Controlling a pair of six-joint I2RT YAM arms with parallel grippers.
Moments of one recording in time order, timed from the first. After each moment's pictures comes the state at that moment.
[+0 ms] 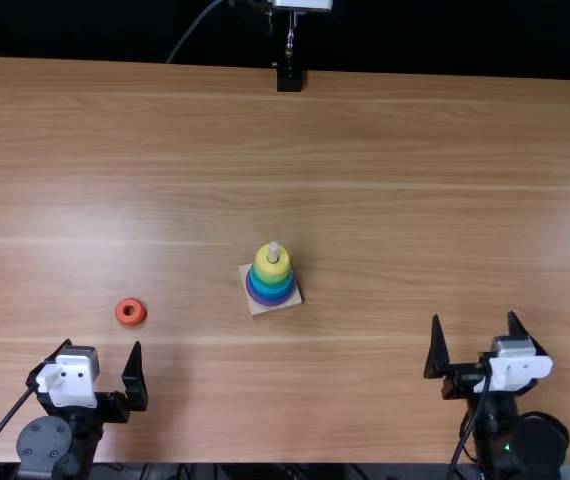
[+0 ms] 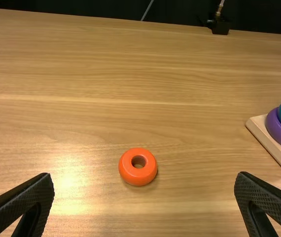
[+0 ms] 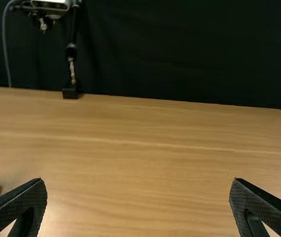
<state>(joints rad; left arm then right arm) -0.08 0.01 0.12 -0.44 0.01 -0.13 -0.02 0.21 0.21 -0.09 -0.07 -0.11</state>
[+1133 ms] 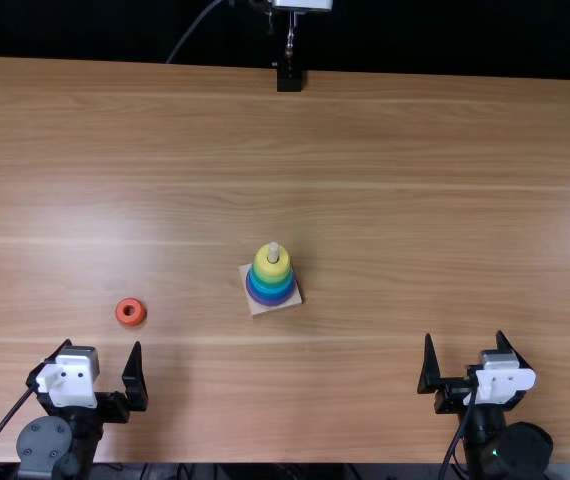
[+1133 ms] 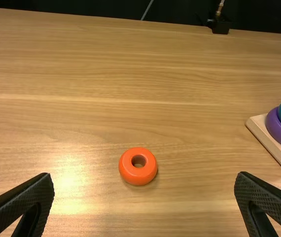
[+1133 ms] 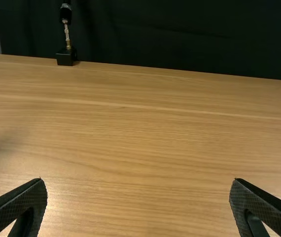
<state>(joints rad) -0.08 0.01 0.12 -0.45 0.01 -0.13 -0.06 0.01 0.08 -0.25 -0.08 -0.13</state>
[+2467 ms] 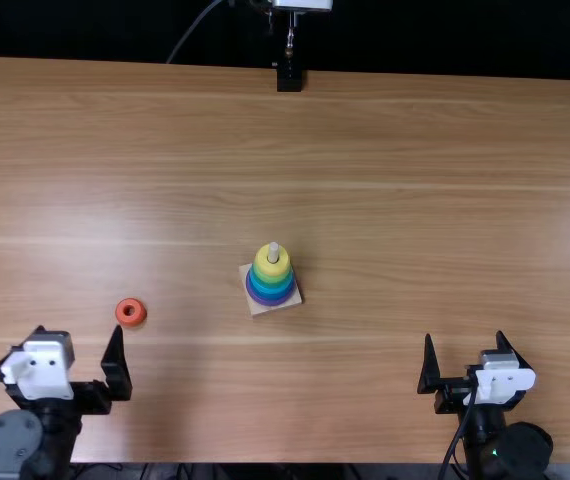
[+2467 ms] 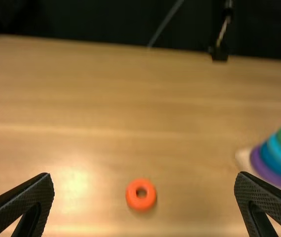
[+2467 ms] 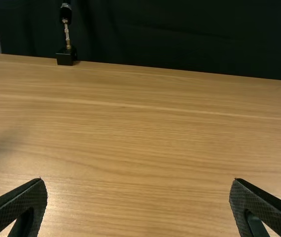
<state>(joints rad) -0.03 0.27 0.48 -0.50 0.01 -0.13 -0.06 0.01 0.08 -0.25 -0.08 -0.14</state>
